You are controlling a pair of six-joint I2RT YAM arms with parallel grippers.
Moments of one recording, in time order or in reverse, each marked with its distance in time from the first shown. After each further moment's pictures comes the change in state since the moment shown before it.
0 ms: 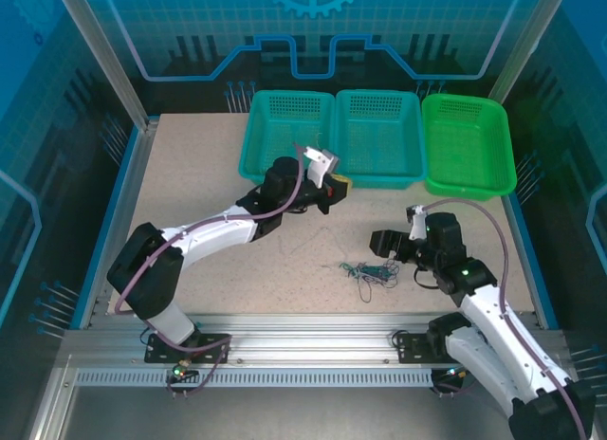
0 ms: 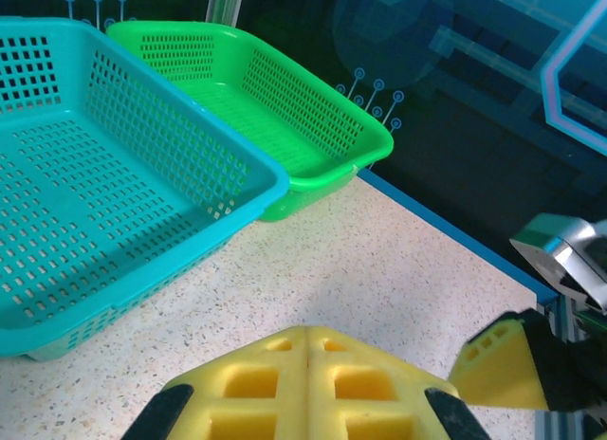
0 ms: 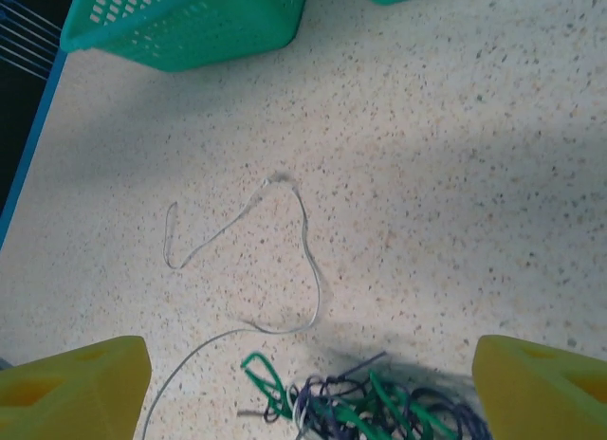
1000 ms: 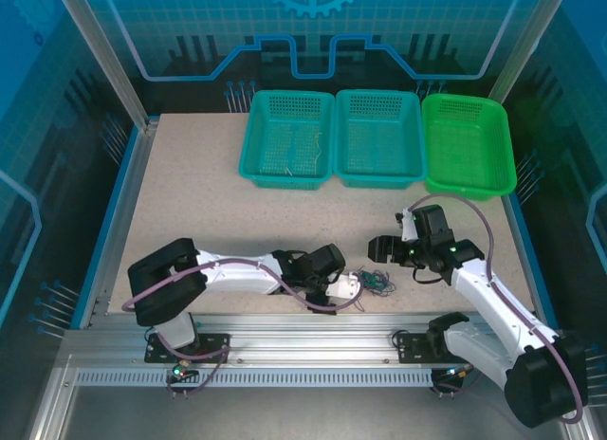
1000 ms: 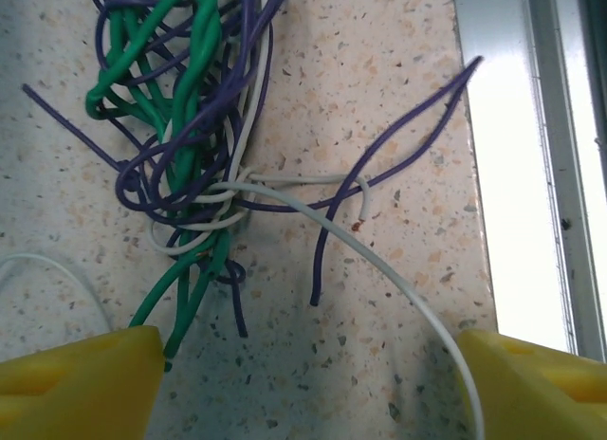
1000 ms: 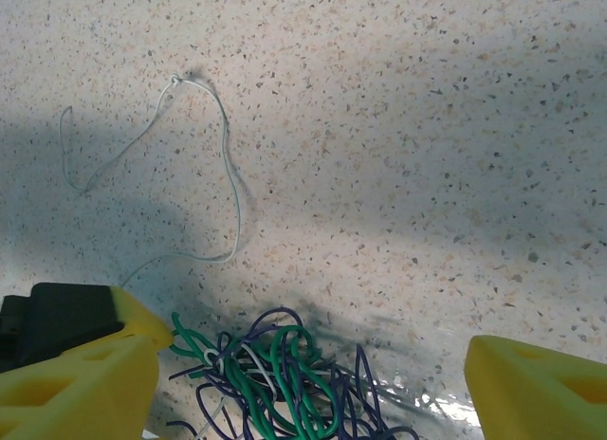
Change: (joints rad) left arm -0.420 0.064 -0.170 -0.564 -0.291 0.804; right arm -0.003 0.202 0.071 -0.173 -0.008 -0.096
